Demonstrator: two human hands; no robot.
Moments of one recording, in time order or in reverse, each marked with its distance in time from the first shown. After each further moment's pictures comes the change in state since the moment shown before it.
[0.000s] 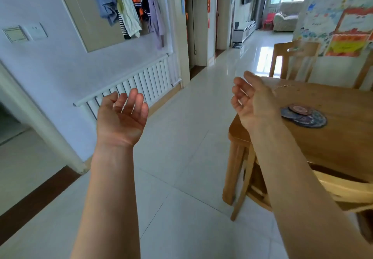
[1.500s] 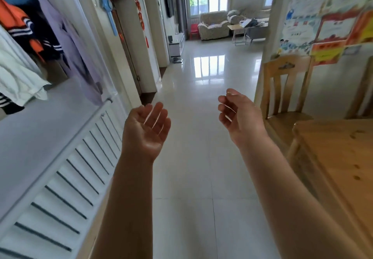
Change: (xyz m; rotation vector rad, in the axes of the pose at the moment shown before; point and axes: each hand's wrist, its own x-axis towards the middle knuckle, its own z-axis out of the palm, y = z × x) left_hand 0.860 -0.009 0.266 0.172 -0.368 -0.446; right_hand 0.747 0.144 0.299 0.006 0.339 -0.229
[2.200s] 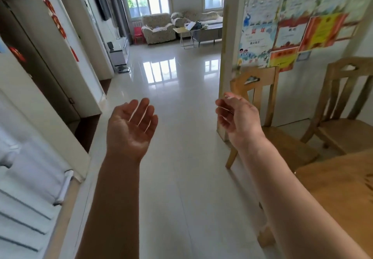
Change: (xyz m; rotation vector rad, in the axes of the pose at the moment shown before) left_hand 0.424 -0.054 0.183 0.066 -0.199 -0.138; right_hand 0.405 -0.050 -0.010 -0.061 0.294 -0.145
